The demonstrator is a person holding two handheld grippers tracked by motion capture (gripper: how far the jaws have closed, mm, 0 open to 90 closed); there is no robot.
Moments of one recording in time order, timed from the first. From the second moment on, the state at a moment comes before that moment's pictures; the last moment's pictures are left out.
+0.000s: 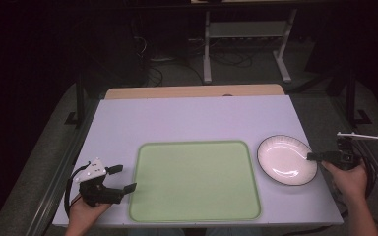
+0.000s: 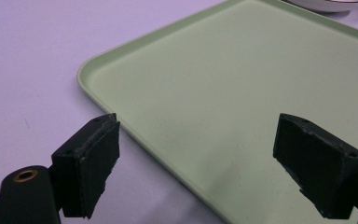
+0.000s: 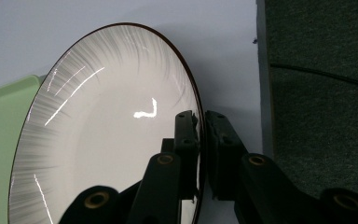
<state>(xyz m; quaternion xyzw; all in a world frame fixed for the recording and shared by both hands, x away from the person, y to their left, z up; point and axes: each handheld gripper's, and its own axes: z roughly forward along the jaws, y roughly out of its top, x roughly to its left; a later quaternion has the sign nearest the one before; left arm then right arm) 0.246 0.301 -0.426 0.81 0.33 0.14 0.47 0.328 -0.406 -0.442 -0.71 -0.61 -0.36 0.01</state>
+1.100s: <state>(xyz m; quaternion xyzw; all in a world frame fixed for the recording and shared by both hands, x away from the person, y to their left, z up) 0.245 0.302 -0.425 0.80 0.34 0.14 0.47 0.312 -0.422 -0.450 -0.72 -0.53 -0.43 0.08</state>
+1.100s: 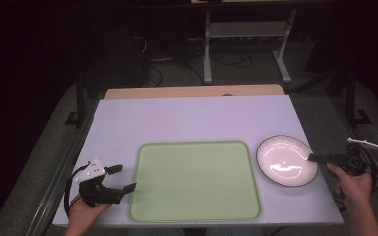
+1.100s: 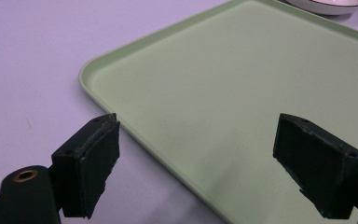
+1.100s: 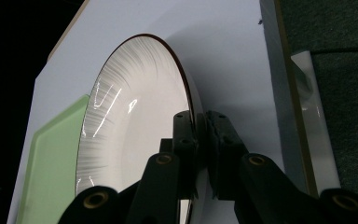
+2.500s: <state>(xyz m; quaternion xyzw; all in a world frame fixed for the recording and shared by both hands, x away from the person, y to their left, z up) 0.244 0.304 -0.424 0.80 0.34 0.15 0.47 0.292 -0.415 -0.398 -0.68 -0.50 -0.52 0.08</state>
